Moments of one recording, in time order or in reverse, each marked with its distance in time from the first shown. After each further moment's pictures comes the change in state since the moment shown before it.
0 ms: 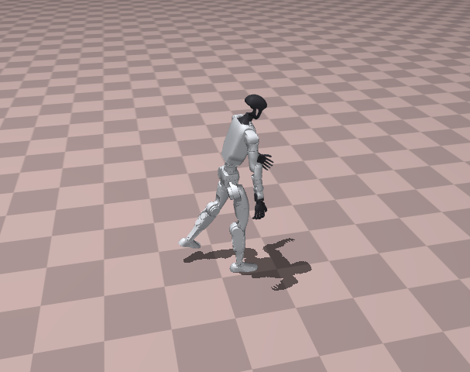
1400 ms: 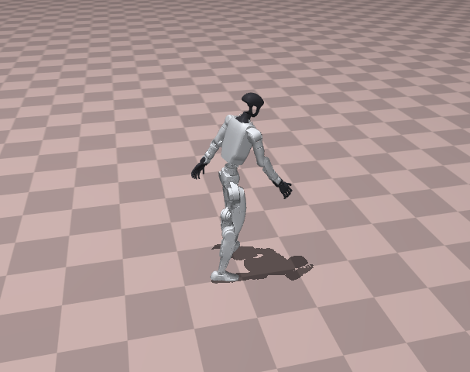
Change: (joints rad) left arm 0.512 0.048 0.295 0.698 0.552 0.192 -0.122; right arm -0.161 0.069 0.043 -0.339 0.143 -0.151 -0.156; waist 0.187 0.020 -0.063; left_leg -0.305 0.034 0.416 -0.465 0.046 -0.016; right_leg 0.142 -0.010 -0.002 0.116 -0.152 -0.055
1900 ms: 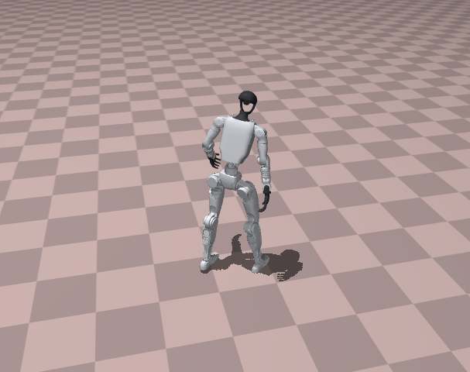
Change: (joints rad) left arm -0.209 0.063 -0.241 -0.915 -0.339 -0.170 -0.019; right arm 0.413 -0.039 -0.203 0.397 -0.361 0.115 0.354; waist -0.077 0.072 0.056; left_leg 0.226 -0.100 -0.745 0.018 -0.124 -0.022; right_leg -0.189 -0.036 0.115 -0.096 0.163 0.080
